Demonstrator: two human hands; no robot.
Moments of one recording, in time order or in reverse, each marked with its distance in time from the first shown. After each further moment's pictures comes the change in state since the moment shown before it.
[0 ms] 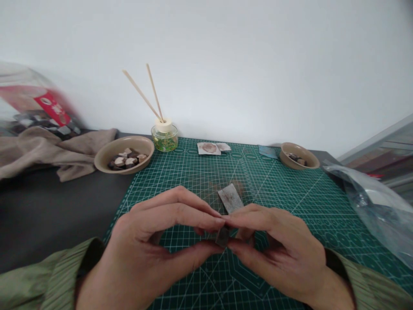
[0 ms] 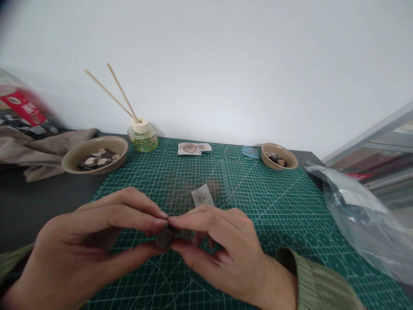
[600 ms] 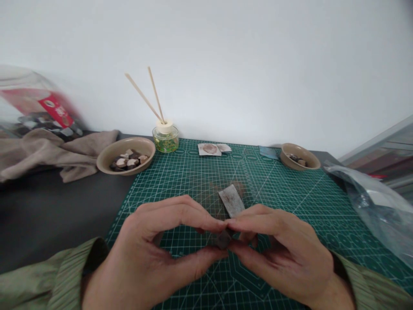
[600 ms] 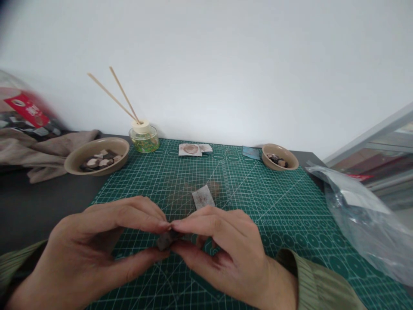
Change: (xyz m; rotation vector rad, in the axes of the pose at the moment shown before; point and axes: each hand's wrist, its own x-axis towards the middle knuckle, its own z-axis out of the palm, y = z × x) left_hand 0.001 0.000 0.003 -0.130 -0.036 -0.053; right_hand -0.001 -0.003 -0.001 -0.029 0.009 -0.017
